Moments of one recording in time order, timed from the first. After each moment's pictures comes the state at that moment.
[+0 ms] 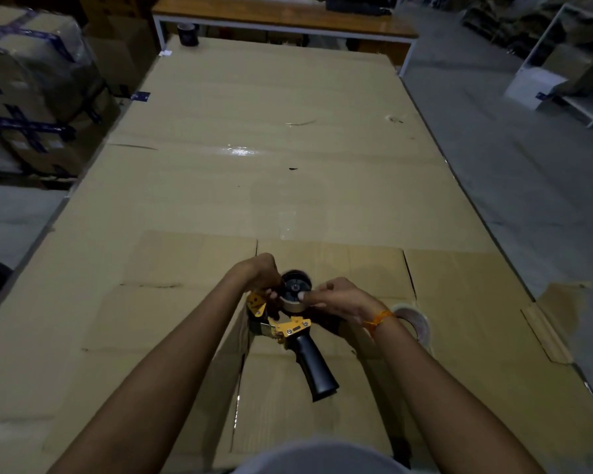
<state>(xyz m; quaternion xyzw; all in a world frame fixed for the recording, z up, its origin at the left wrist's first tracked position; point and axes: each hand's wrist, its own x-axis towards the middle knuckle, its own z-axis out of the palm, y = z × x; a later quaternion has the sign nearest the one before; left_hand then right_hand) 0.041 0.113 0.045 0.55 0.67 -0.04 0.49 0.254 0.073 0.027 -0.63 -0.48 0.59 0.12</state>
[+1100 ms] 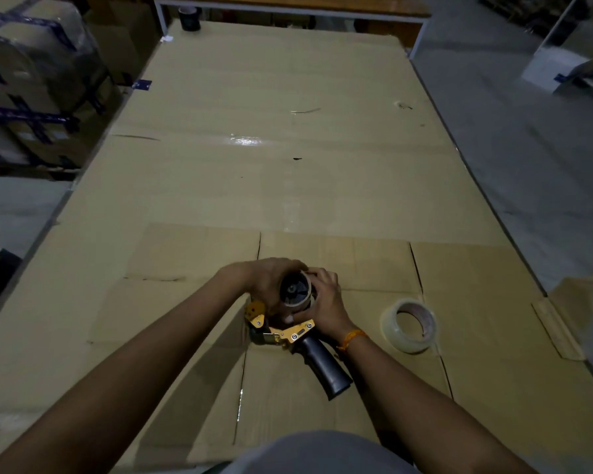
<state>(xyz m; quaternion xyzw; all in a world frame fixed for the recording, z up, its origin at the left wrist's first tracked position) 0.037 0.101 0.053 0.79 0.47 -0.13 0.36 0.225 0.041 -0.022 -0.57 -0.69 0.34 0.28</state>
